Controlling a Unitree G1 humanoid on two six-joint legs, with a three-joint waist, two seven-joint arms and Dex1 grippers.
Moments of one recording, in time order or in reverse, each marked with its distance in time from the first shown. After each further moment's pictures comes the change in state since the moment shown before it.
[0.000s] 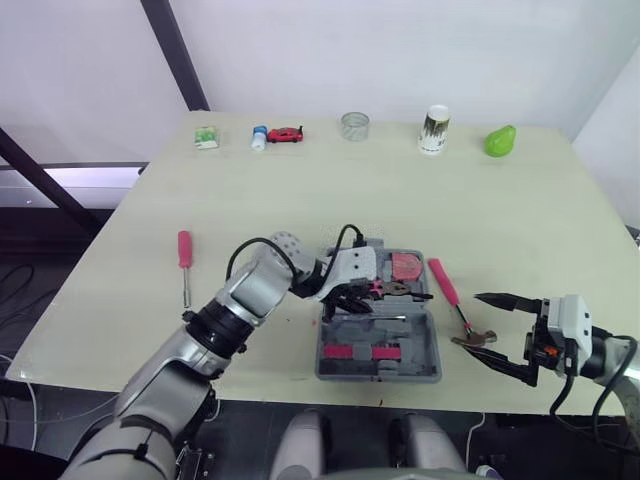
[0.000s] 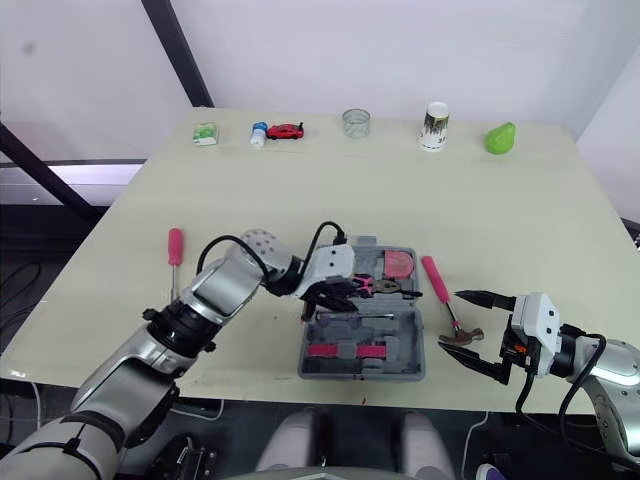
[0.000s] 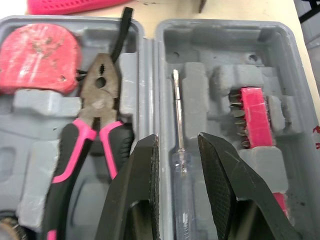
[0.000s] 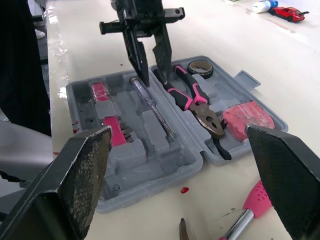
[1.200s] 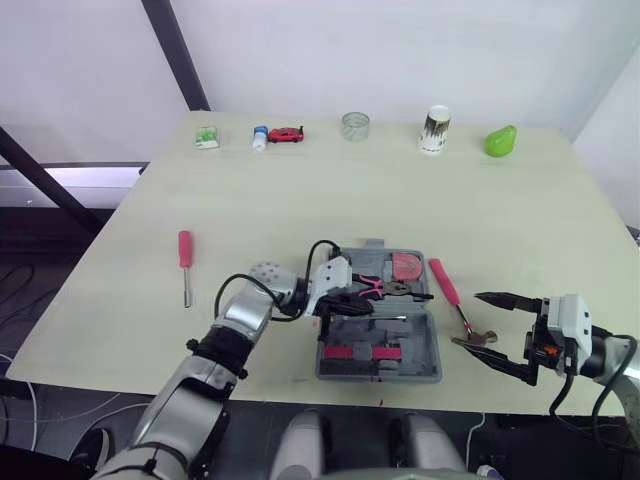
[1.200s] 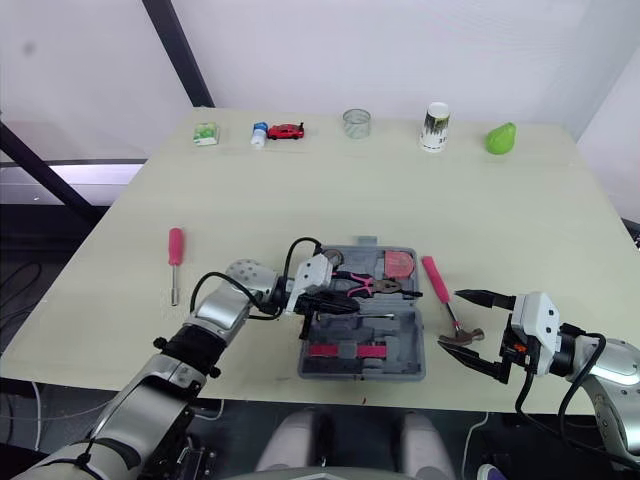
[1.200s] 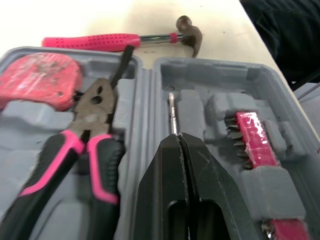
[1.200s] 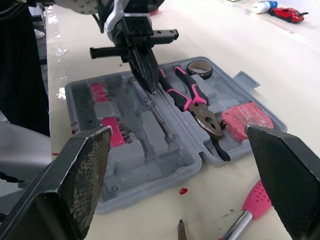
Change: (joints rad) left arm 0.146 -0.132 0.156 0.405 -0.121 -0.540 -0.067; right arm -0.003 -0.001 0.000 0.000 0.000 -0.001 -0.009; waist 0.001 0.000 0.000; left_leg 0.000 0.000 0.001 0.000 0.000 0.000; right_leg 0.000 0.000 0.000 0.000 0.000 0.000
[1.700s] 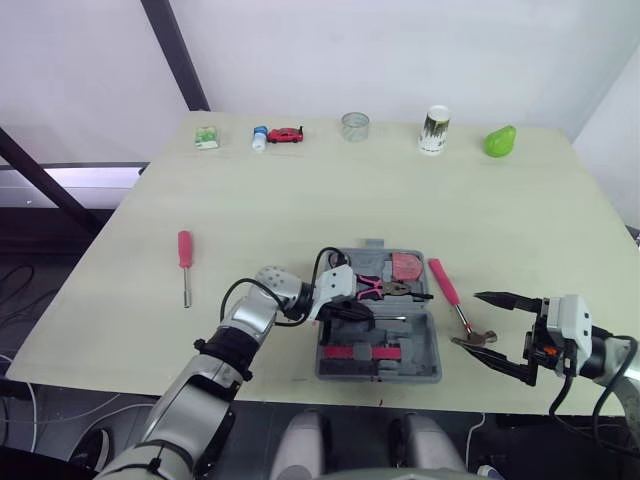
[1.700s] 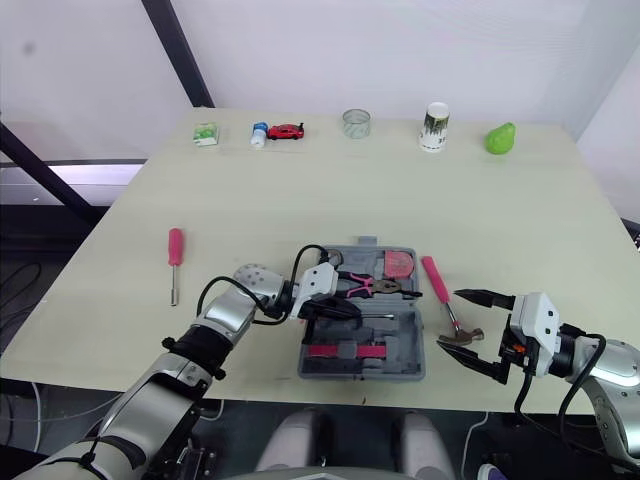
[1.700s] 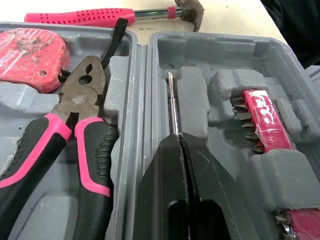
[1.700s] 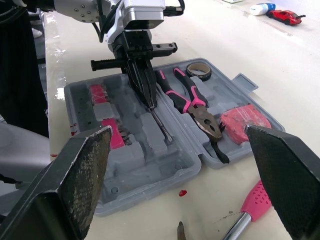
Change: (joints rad) left arm -0.013 -0.019 -0.009 0.071 0.073 -0.061 0.016; right arm 0.011 -0.002 0.000 -0.022 -0.004 0.000 -0.014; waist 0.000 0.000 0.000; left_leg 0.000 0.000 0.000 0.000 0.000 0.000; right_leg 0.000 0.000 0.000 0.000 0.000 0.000
